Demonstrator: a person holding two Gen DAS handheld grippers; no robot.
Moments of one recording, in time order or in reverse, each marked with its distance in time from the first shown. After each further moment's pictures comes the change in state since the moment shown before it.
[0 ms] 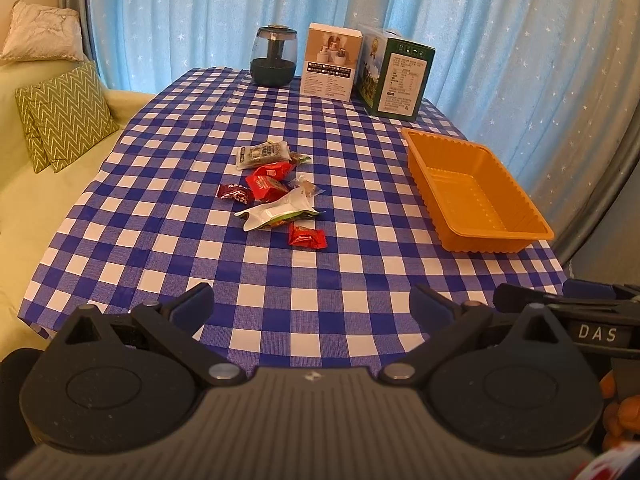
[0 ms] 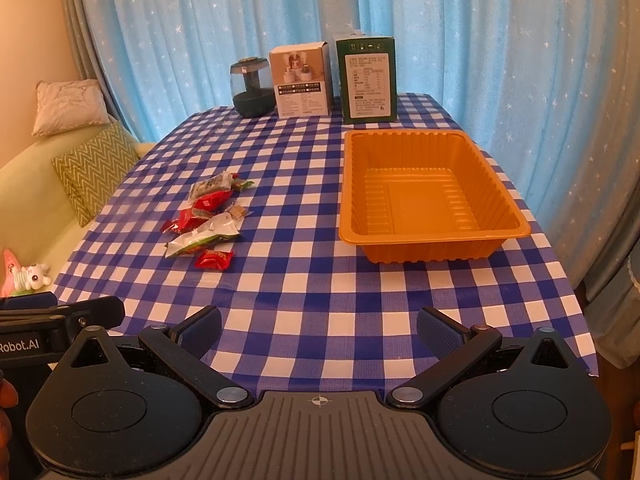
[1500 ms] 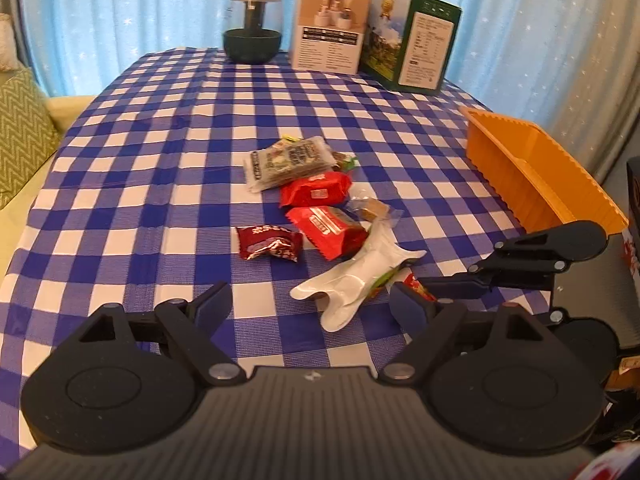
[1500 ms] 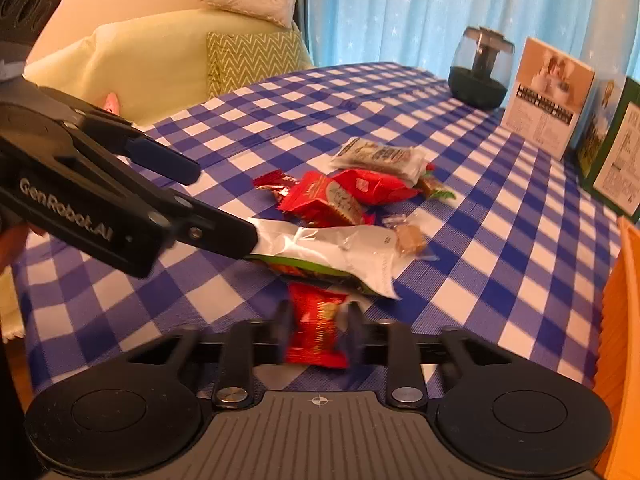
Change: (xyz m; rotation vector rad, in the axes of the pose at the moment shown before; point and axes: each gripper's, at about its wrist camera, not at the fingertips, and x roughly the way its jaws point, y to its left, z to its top) left arm 0.179 0.101 0.059 0.149 0.056 -0.131; right arm 0.239 0.102 0.022 -0.555 0.094 0.343
